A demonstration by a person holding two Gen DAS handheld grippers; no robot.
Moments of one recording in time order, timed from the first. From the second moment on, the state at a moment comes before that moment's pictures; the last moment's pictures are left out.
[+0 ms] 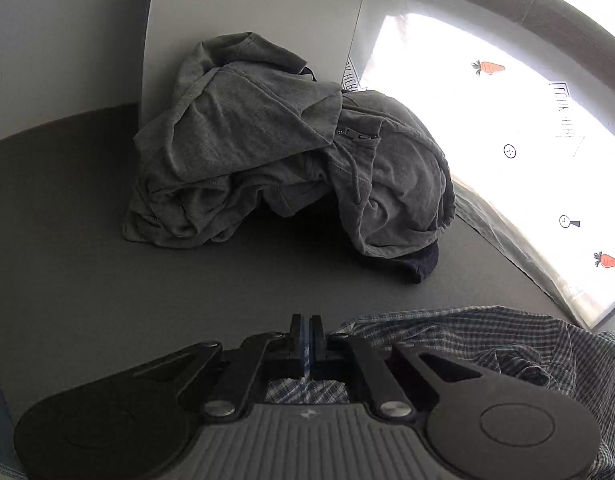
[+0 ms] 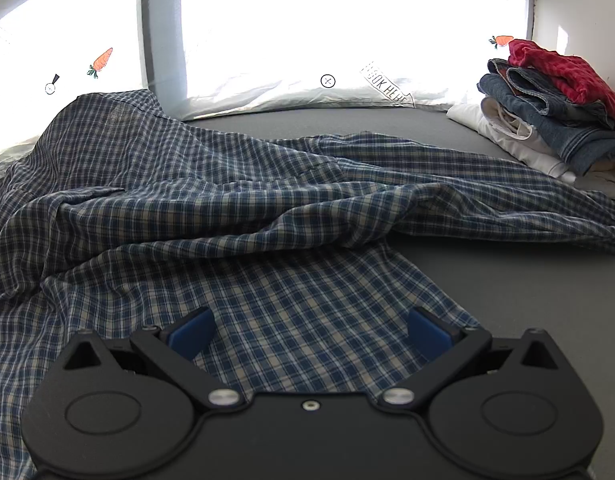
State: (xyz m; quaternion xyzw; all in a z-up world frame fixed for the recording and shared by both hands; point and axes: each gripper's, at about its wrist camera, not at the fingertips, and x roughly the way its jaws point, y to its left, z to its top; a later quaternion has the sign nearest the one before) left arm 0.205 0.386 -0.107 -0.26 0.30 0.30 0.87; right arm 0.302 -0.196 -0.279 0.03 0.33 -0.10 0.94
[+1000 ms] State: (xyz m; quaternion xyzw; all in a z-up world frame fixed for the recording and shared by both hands) left arm 0.192 0.378 -0.152 -0.29 0.33 0.33 0.84; right arm 0.302 -0.196 -0.280 0.03 0.33 -0.10 0.94
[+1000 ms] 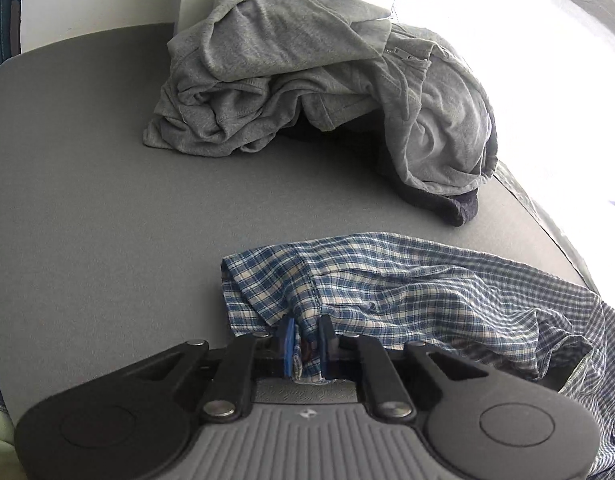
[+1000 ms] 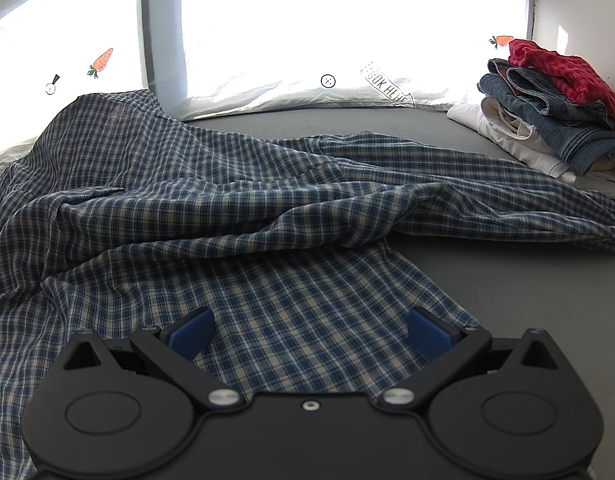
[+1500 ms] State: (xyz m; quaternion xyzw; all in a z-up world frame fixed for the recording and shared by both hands) left arm 0.152 0.387 -0.164 -0.27 0.36 0.41 0.79; right arm 0.302 -0.197 -0.281 0.03 0.33 -0.10 0.94
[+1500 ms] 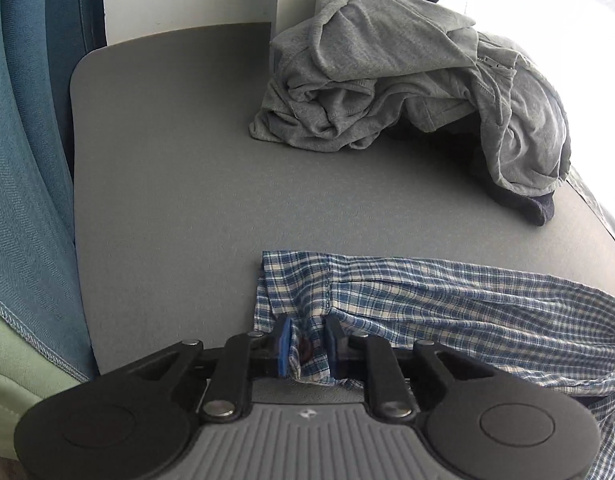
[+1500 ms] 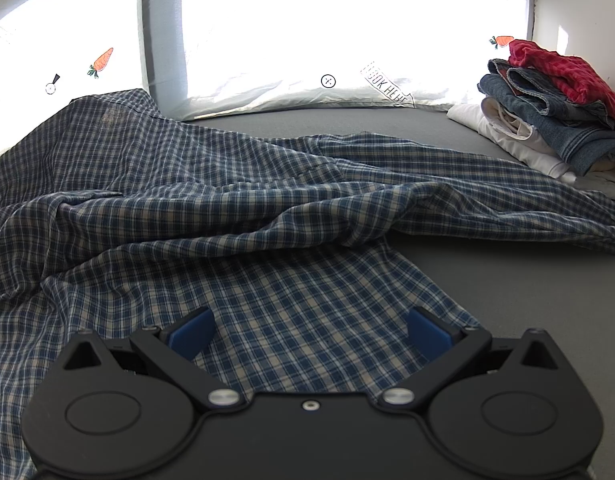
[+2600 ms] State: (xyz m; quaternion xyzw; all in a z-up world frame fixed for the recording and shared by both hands) left arm 0.319 0.157 -0.121 -0.12 0.39 0.09 0.91; right arm 0.383 -0.253 -0.202 -0.01 0.35 0.01 0.94
